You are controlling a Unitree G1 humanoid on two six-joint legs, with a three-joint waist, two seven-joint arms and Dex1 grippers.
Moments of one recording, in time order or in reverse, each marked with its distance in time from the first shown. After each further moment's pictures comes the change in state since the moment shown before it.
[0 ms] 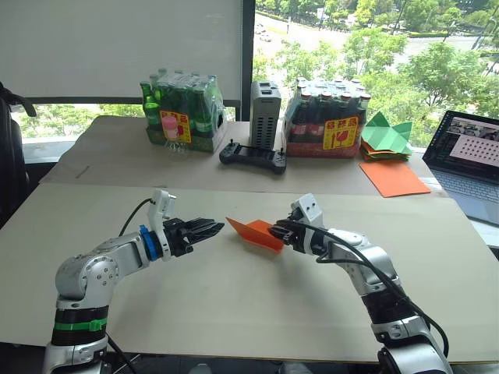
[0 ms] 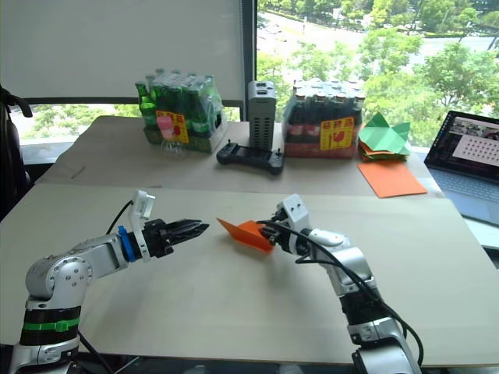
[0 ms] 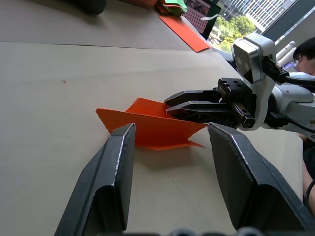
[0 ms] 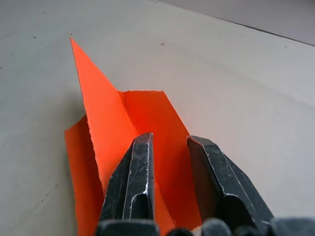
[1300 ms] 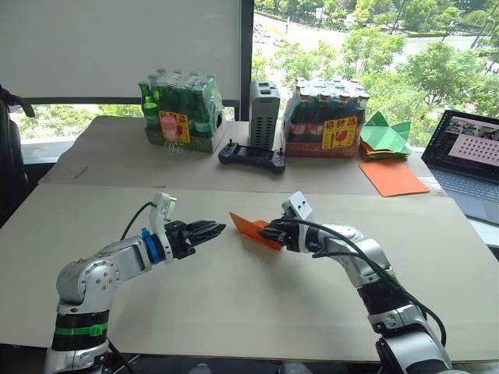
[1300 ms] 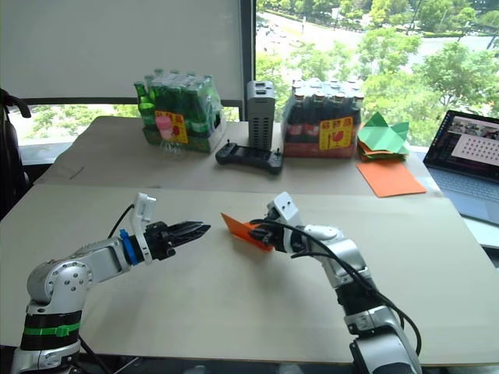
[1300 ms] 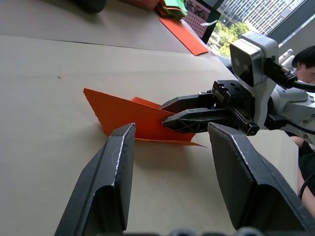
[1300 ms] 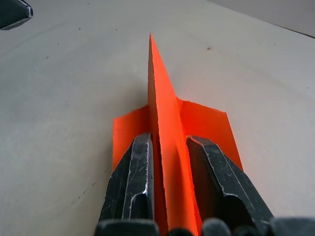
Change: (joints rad) left arm 0.031 -0.009 0.001 -0.022 -0.069 0.000 0.069; right arm -0.072 -0.017 0.062 0.081 -0.004 -0.048 0.151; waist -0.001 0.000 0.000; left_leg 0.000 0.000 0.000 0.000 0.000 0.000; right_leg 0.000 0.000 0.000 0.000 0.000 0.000
